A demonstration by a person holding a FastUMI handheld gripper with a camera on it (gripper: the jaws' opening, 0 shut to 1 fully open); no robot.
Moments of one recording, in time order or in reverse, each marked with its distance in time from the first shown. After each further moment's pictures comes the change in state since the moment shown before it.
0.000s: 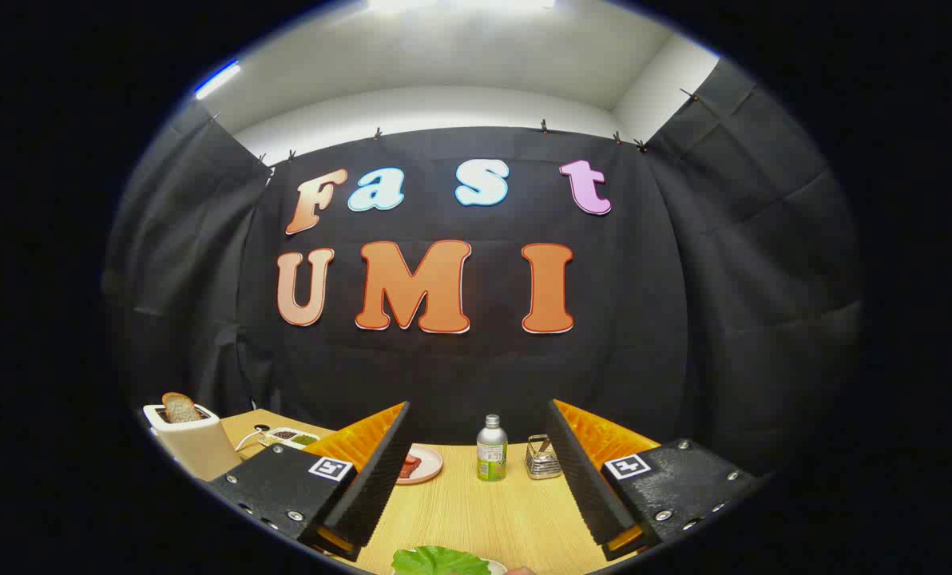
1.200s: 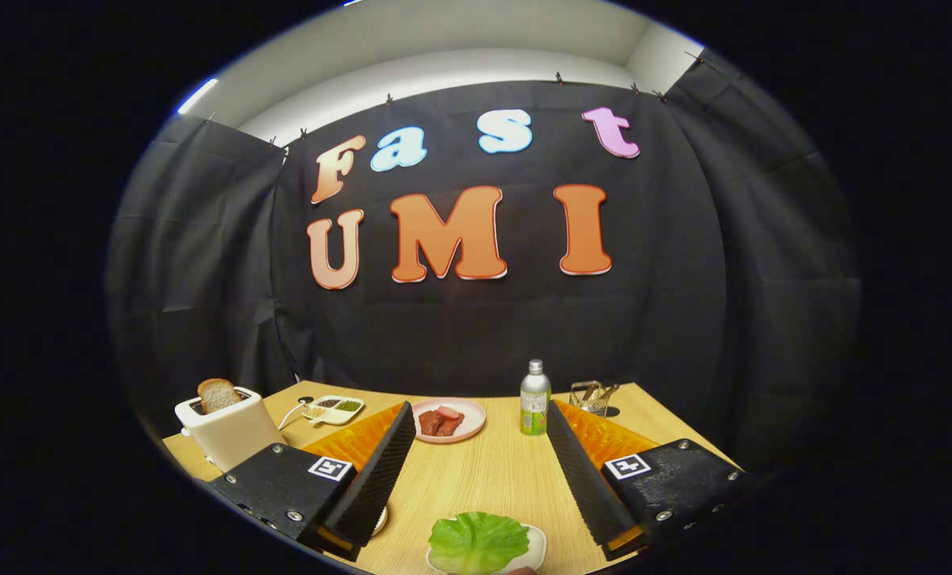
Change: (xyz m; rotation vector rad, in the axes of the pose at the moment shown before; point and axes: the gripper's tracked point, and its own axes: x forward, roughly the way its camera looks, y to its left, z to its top) arm -0.017 0.037 -0.060 0.065 0.248 0.151
